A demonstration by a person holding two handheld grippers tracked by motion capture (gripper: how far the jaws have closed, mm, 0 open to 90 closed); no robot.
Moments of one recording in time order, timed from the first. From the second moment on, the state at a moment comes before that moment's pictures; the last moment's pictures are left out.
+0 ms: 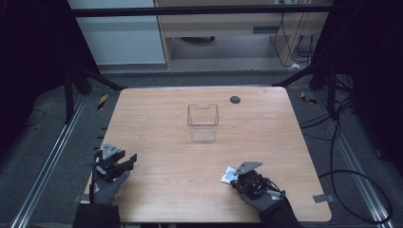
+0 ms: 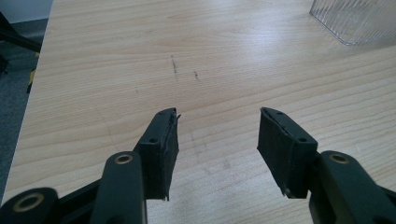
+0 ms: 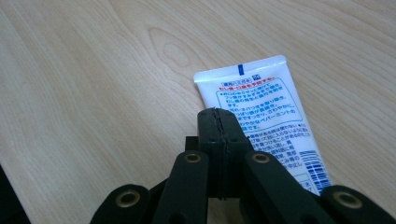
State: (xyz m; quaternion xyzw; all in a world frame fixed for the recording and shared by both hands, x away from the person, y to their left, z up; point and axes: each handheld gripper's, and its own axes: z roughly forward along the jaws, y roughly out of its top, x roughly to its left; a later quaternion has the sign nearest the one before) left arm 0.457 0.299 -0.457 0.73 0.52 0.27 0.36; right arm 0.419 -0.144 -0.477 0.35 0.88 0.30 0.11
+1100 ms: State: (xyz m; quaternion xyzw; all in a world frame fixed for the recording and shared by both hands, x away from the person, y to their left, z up) left arm 0.457 0.299 -0.457 0.72 0.52 0.27 0.36; right arm 0.444 -0.166 -0.480 0.42 0.85 0.29 0.14
